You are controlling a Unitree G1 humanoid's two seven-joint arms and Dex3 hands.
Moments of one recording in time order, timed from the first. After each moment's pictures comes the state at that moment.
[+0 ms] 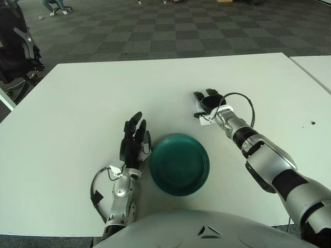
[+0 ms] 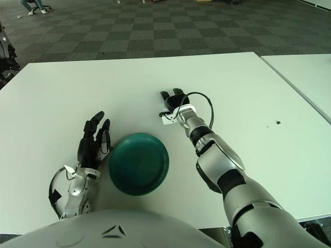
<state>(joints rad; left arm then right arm) 0.29 -0.11 -0.08 0.15 -0.20 -0.48 -0.05 -0.83 -0.16 0.67 1.25 -0.97 -0.08 -0.24</state>
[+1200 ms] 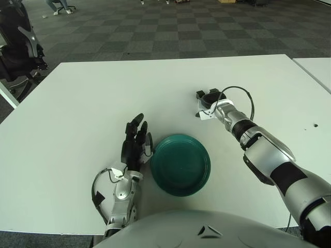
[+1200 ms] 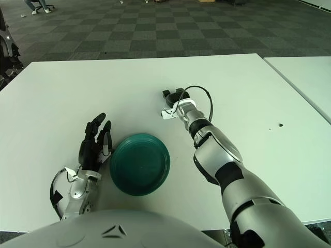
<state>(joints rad) 0.33 -0.11 -0.11 0.09 -0.18 -0.47 -0.02 -0.88 -0.14 0.73 1.29 -0.93 -0.09 -0.12</state>
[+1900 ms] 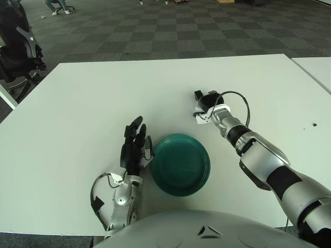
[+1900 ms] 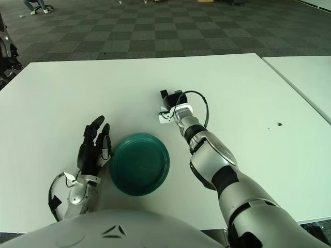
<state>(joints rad) 0.37 -0.12 -0.12 0.06 -0.15 -0.47 0.00 -0.84 -0.11 0.75 1.30 -0.94 -0.03 -0.29</state>
